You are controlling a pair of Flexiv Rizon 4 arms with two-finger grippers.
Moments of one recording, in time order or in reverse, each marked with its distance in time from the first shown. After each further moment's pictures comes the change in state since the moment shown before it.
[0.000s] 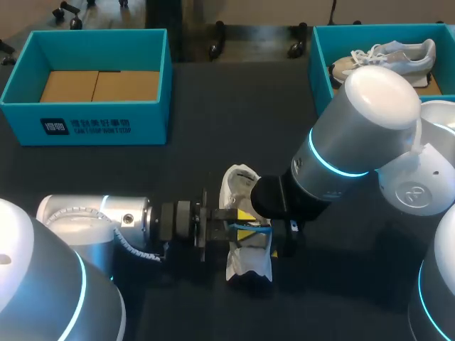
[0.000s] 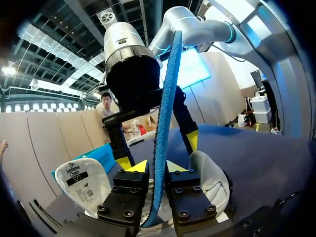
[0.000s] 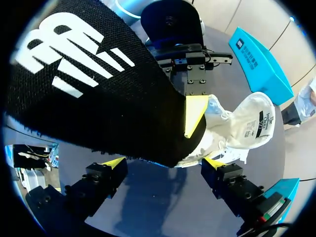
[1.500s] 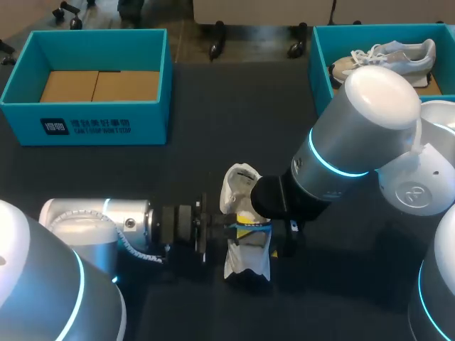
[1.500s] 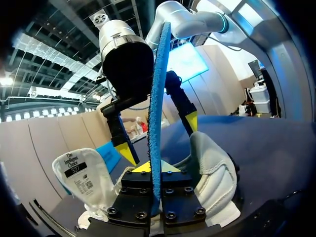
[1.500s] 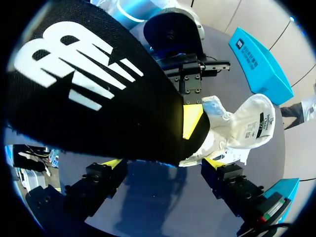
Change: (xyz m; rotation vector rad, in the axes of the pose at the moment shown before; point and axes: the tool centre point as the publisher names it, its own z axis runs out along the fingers) left arm -0.003 0.024 0.000 -0.028 -0.015 0.066; right arm 0.000 0.000 0.000 0.000 0.000 0.000
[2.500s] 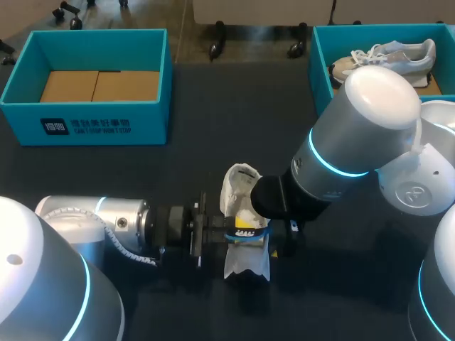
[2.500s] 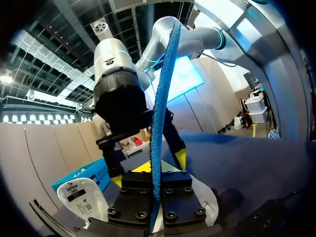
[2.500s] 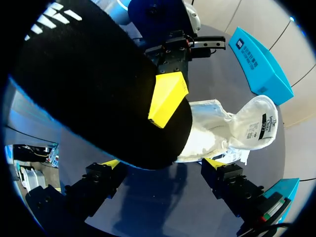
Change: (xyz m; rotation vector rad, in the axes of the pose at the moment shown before) left arm 0.012 -0.048 -0.006 0.105 0.043 -0.004; right arm 0.000 0.000 0.000 0.000 0.000 0.000
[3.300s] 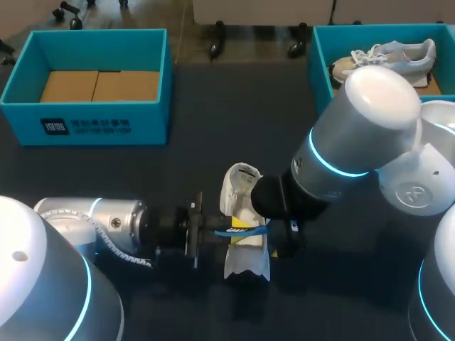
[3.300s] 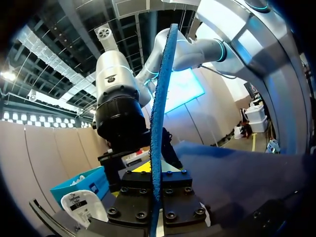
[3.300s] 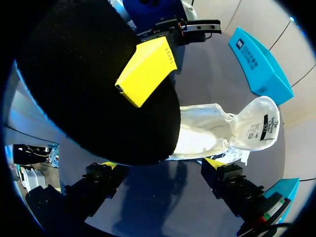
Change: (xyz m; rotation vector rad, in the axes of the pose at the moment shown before) left arm 0.003 -0.031 -0.003 0.086 -0.001 -0.031; right arm 0.000 0.000 0.000 0.000 0.000 0.000
